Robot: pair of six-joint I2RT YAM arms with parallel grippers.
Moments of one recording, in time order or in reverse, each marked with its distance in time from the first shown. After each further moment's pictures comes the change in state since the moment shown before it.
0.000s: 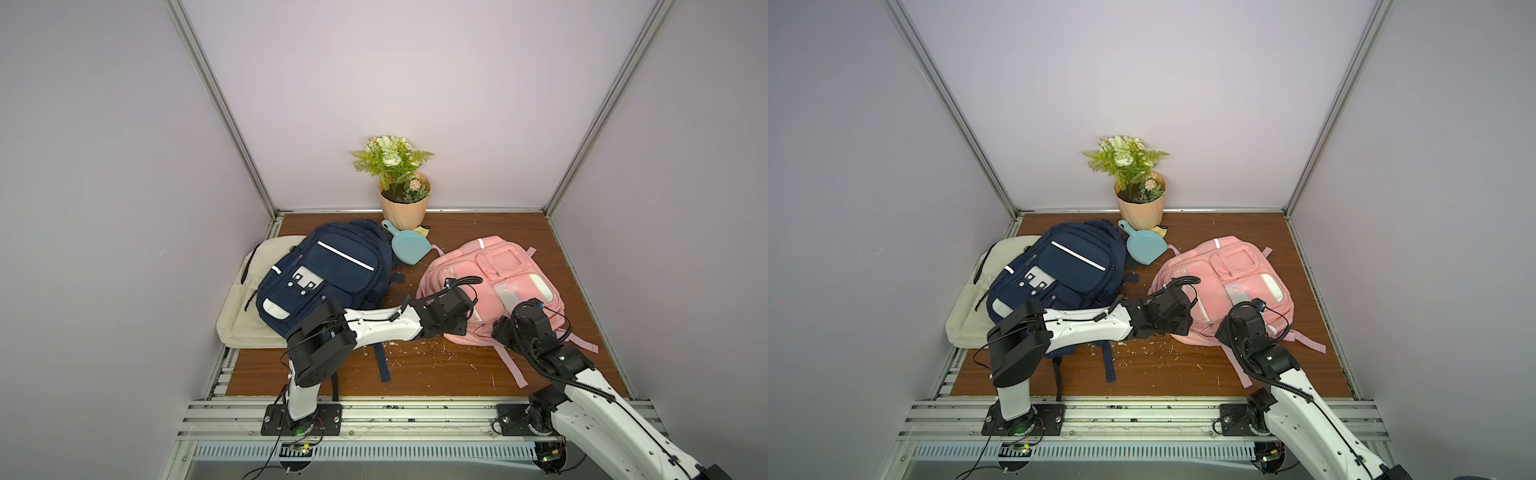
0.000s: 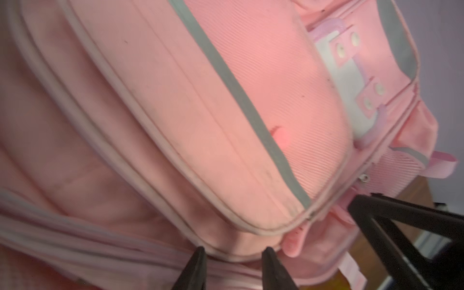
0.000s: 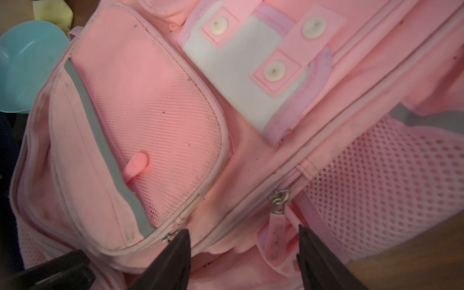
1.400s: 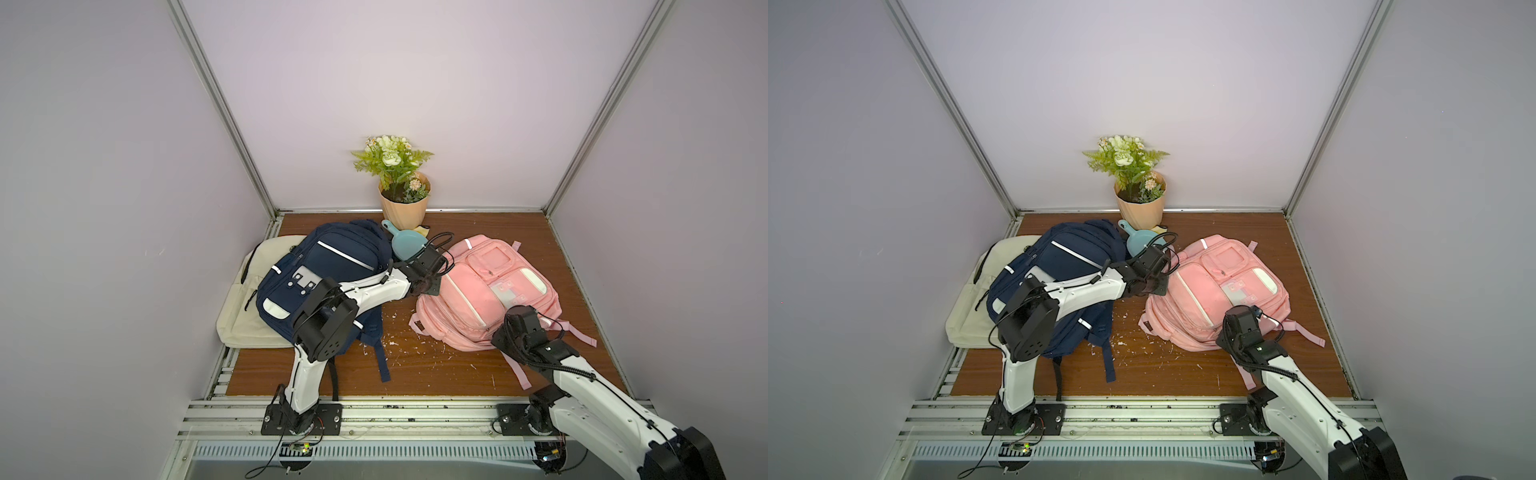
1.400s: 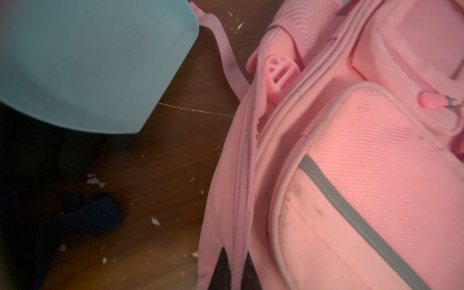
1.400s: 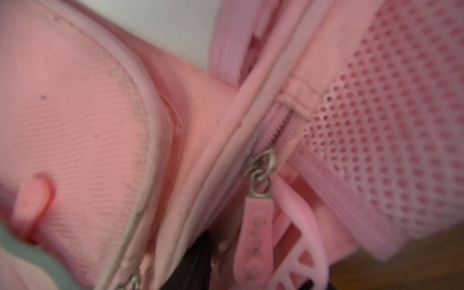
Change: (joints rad) left arm 0.248 0.050 0.123 -0.138 -0.077 0.260; right arm -0.050 0.198 -0.062 0.118 -0.080 0.084
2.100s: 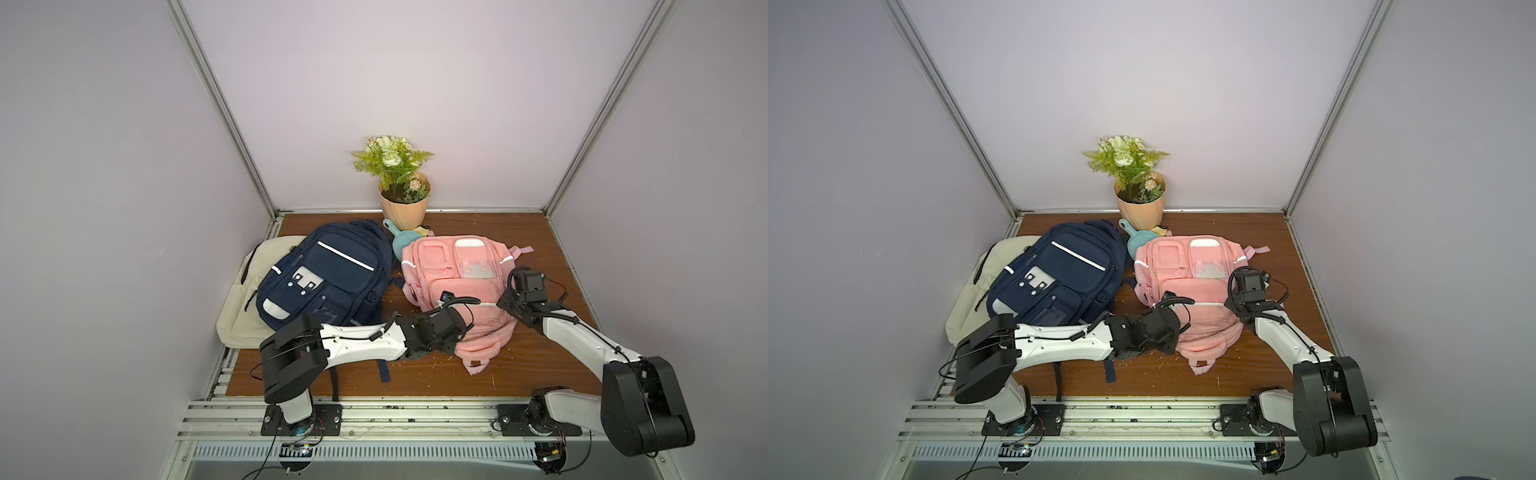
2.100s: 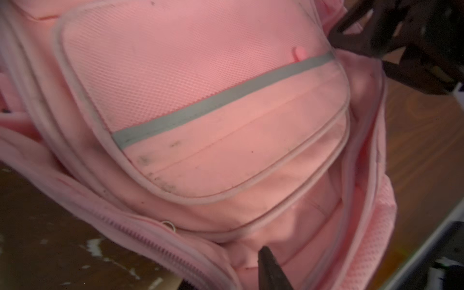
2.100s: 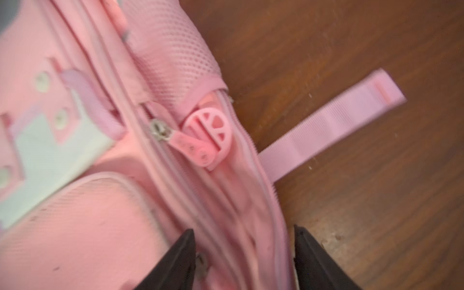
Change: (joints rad) left arm -0.356 -0.220 -0.330 0.164 -0.047 -0.155; right arm -0.198 0.382 0.309 0.168 0.101 -0.246
